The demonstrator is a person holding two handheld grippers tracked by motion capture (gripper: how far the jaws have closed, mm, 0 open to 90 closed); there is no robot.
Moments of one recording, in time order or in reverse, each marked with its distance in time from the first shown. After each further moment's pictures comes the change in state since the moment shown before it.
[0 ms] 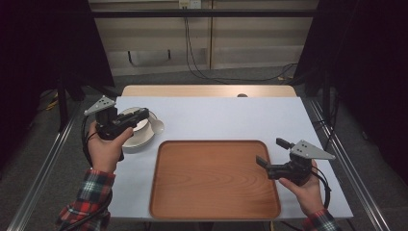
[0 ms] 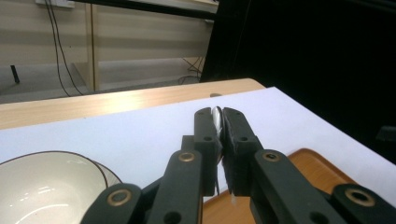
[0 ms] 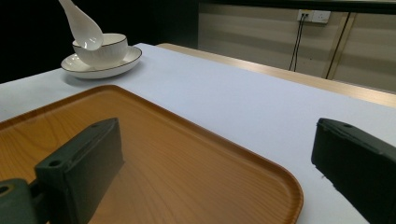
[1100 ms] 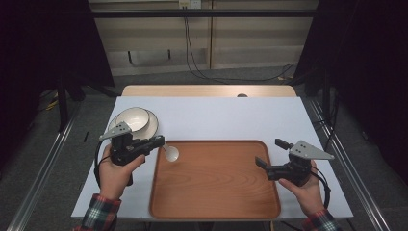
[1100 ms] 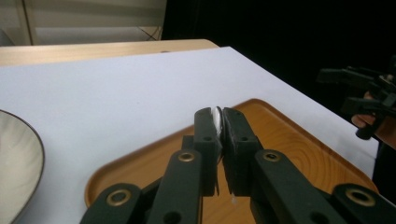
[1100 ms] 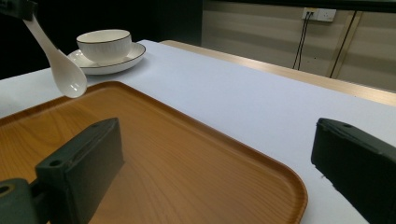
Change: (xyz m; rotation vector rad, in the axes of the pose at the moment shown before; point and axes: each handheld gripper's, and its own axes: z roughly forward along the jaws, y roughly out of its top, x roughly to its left) left arm -0.032 -0.055 -0.001 0.102 -0.171 -0.006; right arm 0.002 0.000 0.001 0.010 0.019 -0.007
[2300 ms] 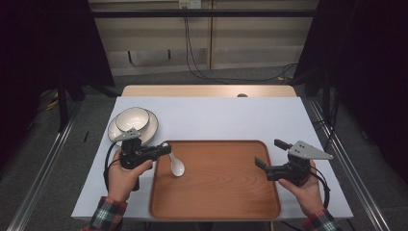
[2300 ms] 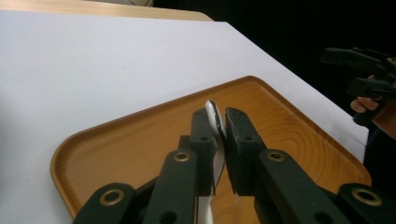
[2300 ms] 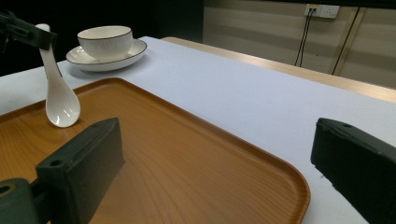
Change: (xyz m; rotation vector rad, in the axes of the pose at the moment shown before) left arm 0.012 -0.022 0.026 0.076 -0.024 -0.080; right arm 0.001 -0.001 0.001 0.013 0.005 0.003
